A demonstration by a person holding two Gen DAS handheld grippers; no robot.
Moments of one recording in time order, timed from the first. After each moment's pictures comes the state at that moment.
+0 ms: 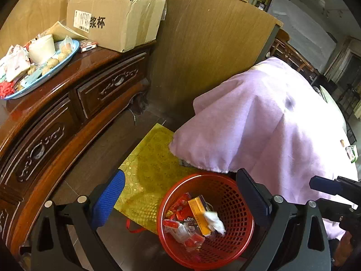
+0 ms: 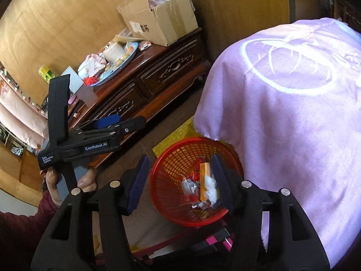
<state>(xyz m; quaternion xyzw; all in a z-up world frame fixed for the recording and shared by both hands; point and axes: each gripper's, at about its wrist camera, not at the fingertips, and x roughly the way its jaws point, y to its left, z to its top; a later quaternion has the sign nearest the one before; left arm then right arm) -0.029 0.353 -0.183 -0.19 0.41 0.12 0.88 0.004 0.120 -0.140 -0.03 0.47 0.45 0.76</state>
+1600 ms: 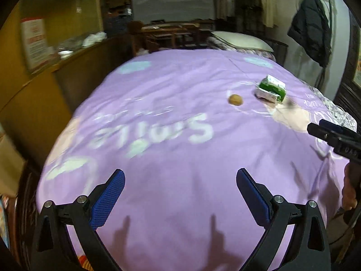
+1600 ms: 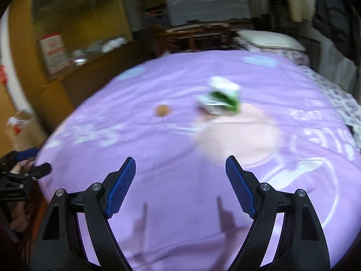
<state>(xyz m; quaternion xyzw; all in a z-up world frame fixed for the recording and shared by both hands) 0.125 -0.036 -0.100 0.10 0.38 -0.15 0.91 0.065 -0.322 -0.133 0.12 0.34 0.00 0.93</state>
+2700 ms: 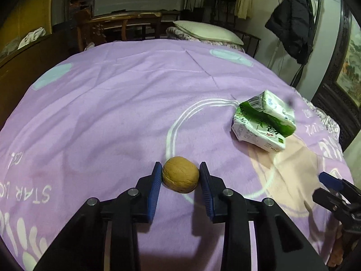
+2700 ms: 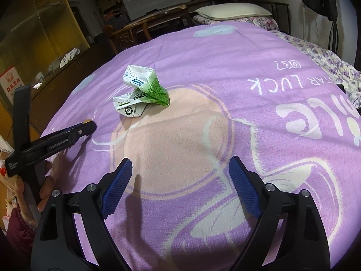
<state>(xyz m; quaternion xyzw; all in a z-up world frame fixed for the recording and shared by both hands) 0.286 -0.174 -0.158 0.06 0.40 -0.26 0.88 0.107 -0.402 -0.181 0.22 0.38 -0.04 0.90</state>
